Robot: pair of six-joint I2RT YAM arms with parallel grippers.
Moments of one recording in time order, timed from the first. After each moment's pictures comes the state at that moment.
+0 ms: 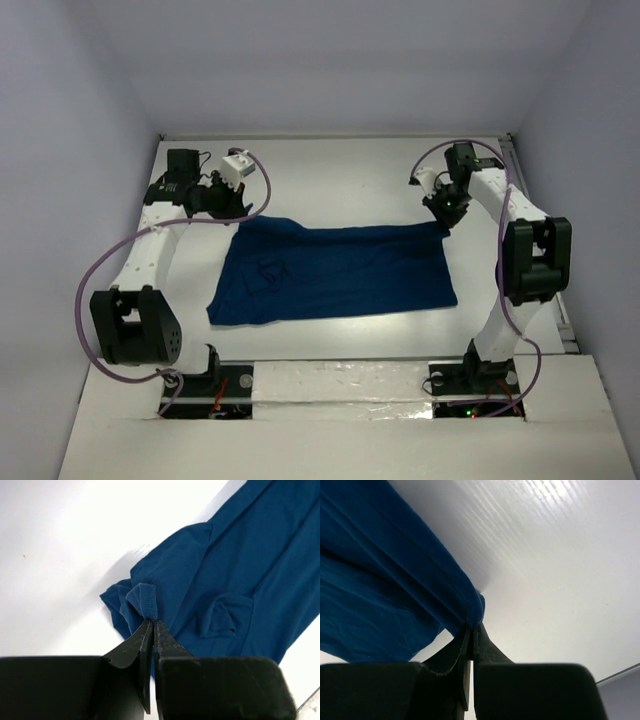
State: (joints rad) left arm -0.01 1.45 1.25 -0.70 0.59 0.55; right arm 0.07 1.83 1.49 -0.97 -0.16 -0.73
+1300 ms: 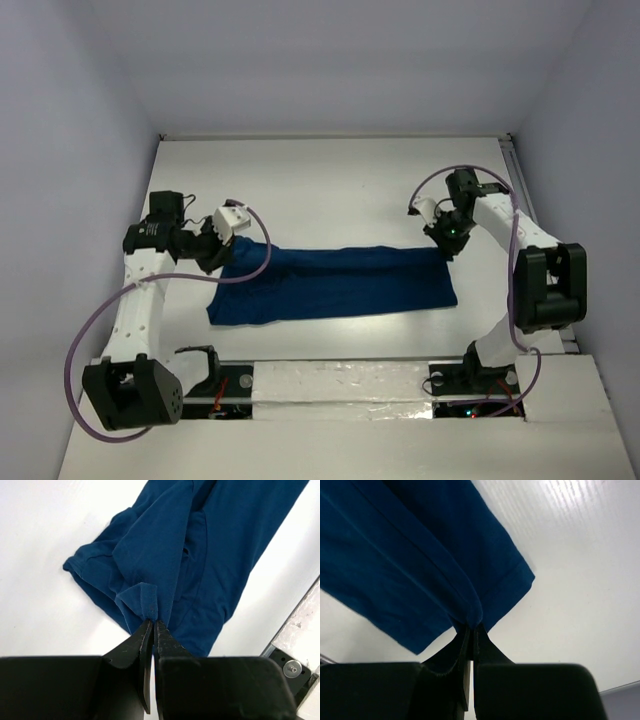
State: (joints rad) left arm 0.07 1.11 1.03 -1.04 0.65 0.91; right arm 0.10 1.64 1.20 -0.96 -0.20 -0.82
